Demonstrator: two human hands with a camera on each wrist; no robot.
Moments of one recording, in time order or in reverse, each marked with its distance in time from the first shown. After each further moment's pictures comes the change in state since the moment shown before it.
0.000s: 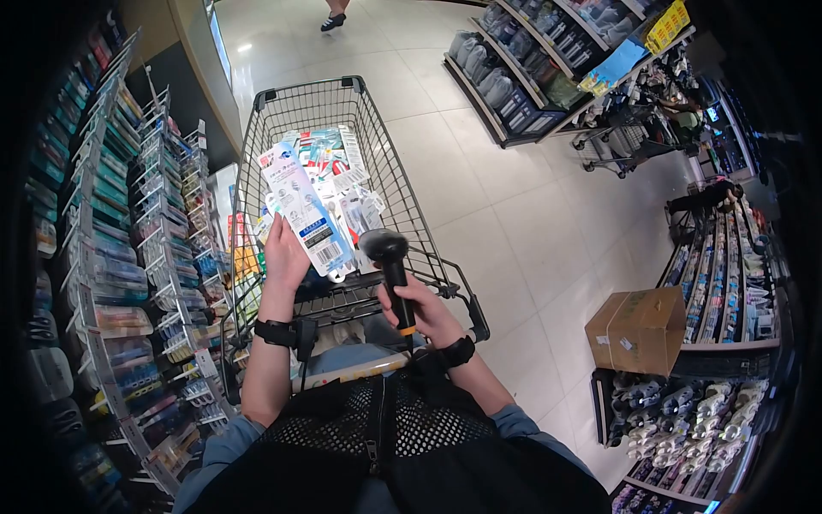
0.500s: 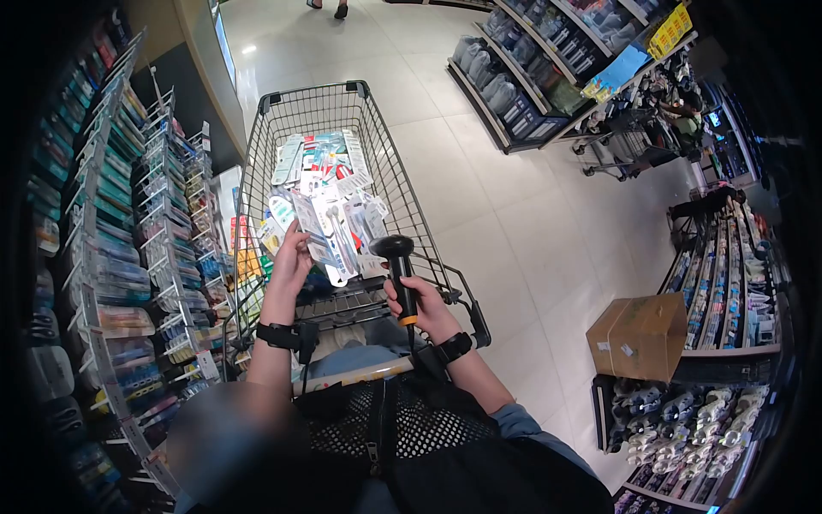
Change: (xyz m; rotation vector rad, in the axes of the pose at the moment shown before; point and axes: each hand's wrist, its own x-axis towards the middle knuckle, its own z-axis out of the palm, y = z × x) left_hand 0.002 -0.003 -0.015 0.462 0.307 -0.063; right_hand 0.010 0.007 -0.039 0.105 0.121 0.024
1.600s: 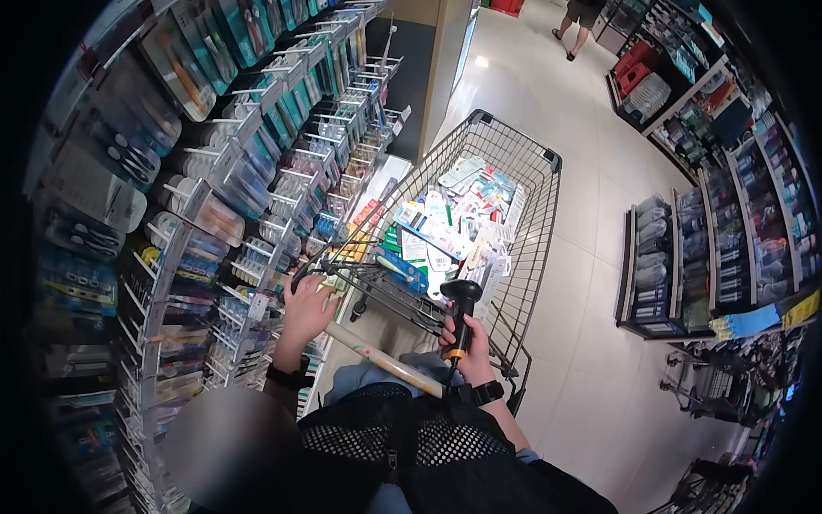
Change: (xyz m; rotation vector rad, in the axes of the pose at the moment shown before) left_hand -0.103 0.030 -0.084 1.780 0.792 0.566; right_hand 0.146 -0.039 0.015 -0.040 -0.023 0.383
